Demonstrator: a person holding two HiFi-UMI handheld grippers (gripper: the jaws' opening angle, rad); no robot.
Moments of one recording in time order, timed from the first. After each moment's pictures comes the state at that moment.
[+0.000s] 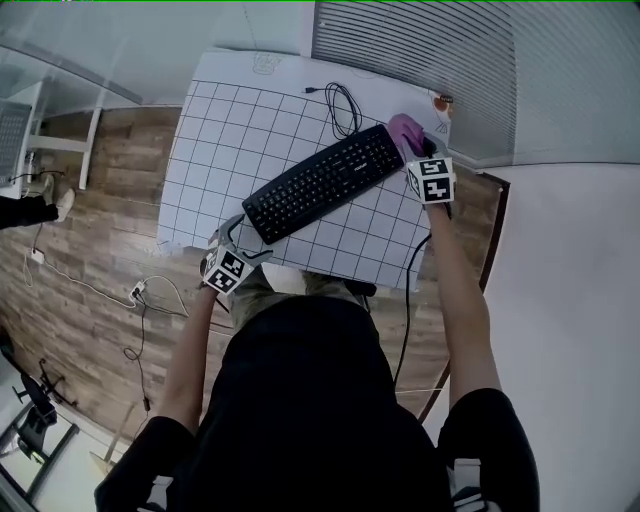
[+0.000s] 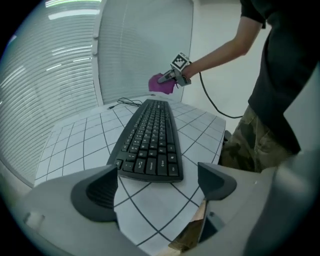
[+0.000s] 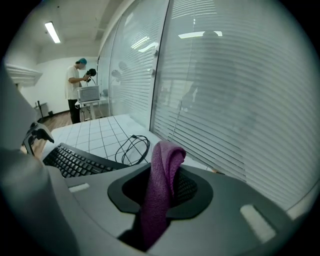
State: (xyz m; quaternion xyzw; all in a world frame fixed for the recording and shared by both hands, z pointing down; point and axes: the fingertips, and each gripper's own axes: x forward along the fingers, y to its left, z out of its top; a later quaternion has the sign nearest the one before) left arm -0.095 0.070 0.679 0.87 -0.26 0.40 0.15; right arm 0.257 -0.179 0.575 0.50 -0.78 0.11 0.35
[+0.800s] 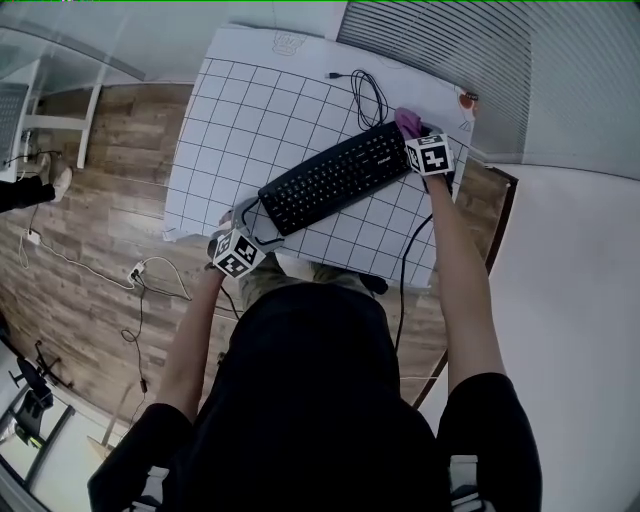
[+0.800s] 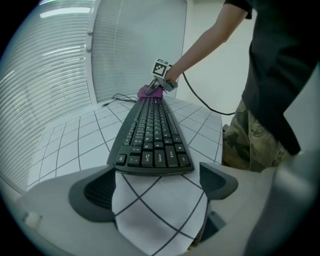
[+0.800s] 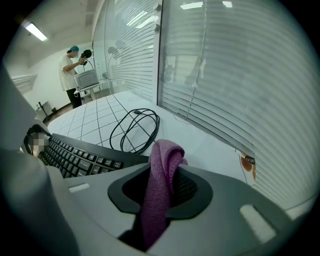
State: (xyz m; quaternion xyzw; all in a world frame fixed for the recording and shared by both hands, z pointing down) left arm -0.103 0.060 0.701 0.88 -0.21 0.40 0.13; right arm 0.222 -0.203 0.672 0.45 -0.75 0.19 0.44
